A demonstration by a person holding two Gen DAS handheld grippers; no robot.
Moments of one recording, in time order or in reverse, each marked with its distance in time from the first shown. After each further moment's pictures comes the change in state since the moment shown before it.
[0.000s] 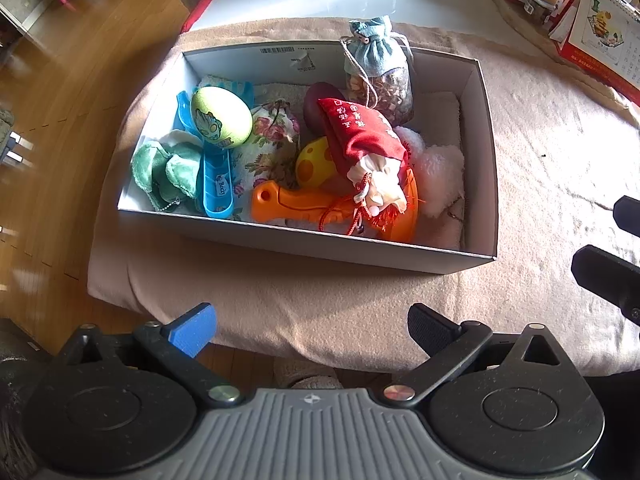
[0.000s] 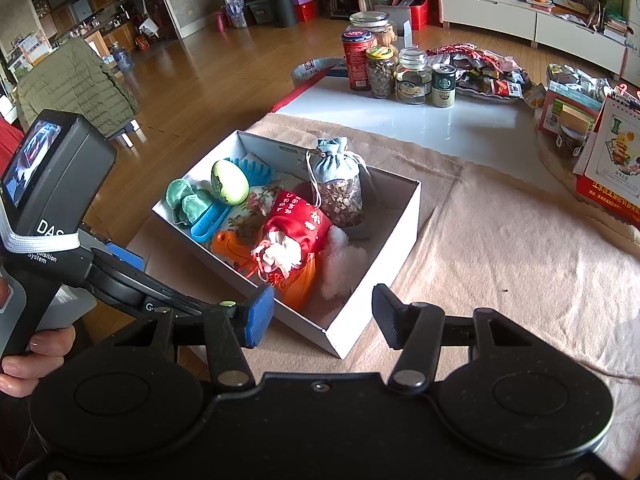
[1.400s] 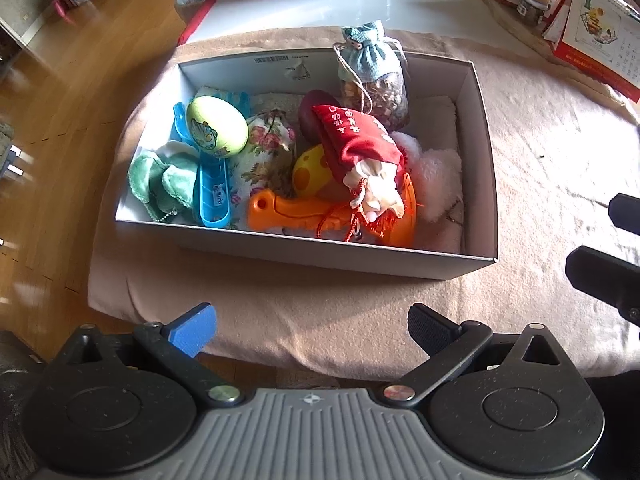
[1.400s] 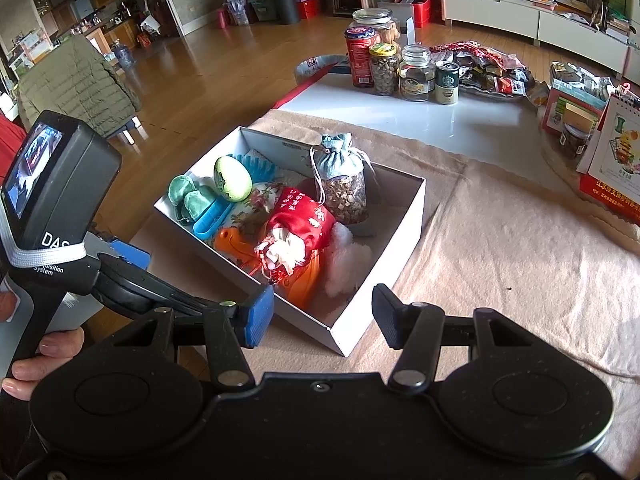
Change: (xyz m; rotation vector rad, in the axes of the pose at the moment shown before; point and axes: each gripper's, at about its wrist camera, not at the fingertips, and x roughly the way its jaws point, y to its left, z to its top) left arm 0.002 -0.004 -0.003 0.019 -0.042 0.011; right arm 0.000 -0.001 -0.003 -0.009 0.009 0.011
